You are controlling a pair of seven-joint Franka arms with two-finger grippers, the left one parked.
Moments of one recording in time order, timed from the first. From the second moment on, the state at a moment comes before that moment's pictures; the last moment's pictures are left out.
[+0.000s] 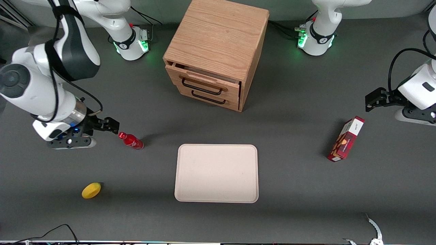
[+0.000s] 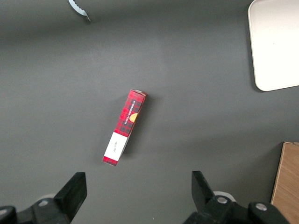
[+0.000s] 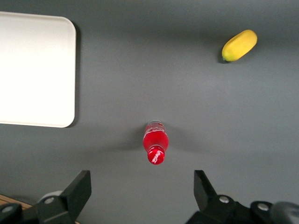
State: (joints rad) arm 0.01 0.19 0.21 -1.71 -0.07 1.90 0.20
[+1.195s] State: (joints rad) arm -0.02 0.17 0.21 -2.08 -0.08 2.24 0.11
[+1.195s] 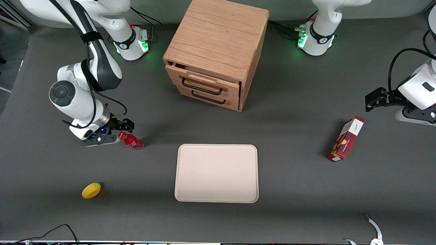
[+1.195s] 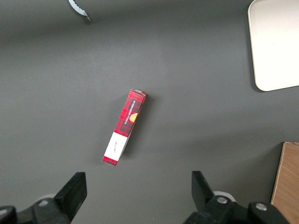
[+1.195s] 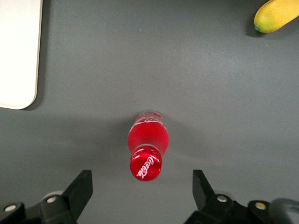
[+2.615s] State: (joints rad) arm -0.04 0.16 0.21 -2.13 -0.08 2.34 0.08
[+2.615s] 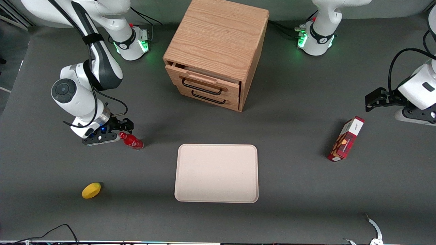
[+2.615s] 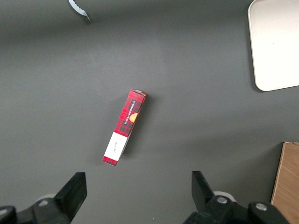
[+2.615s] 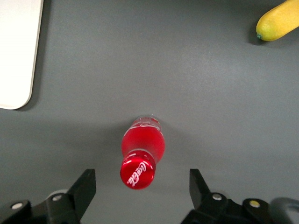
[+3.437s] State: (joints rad) arm -0.04 0.19 0.21 -2.11 -0.08 2.35 0.08
